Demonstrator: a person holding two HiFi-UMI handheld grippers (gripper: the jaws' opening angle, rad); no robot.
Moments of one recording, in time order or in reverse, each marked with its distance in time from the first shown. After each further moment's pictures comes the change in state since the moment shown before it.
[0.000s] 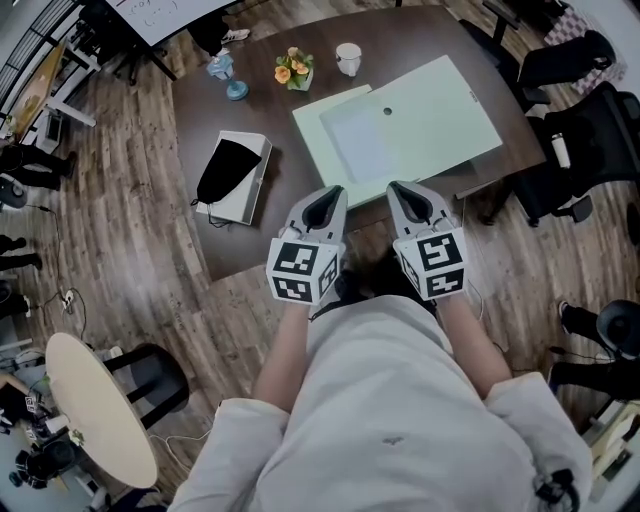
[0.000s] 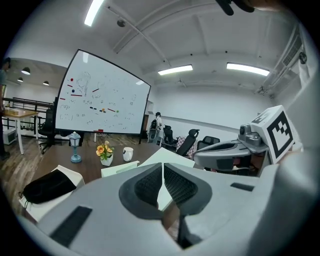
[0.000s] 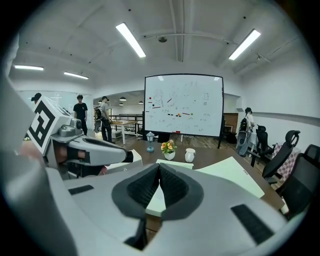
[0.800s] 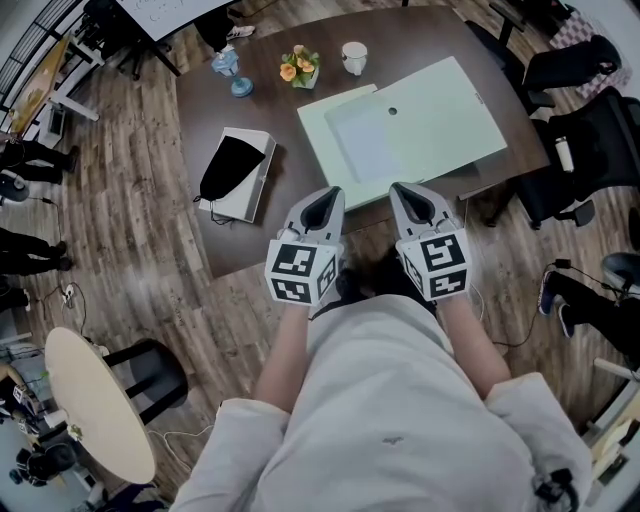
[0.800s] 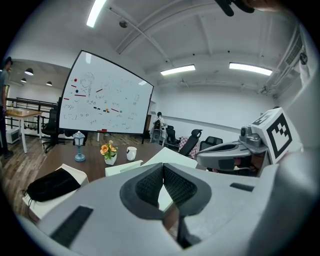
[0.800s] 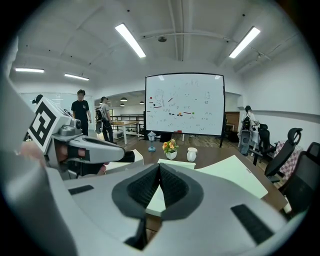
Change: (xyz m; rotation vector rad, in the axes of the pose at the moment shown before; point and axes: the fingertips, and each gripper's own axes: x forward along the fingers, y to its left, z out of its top) left arm -0.006 0.009 -0.002 -0.011 -0.001 0.031; right arm 0.003 0.002 -0.003 0.007 0.001 0.021
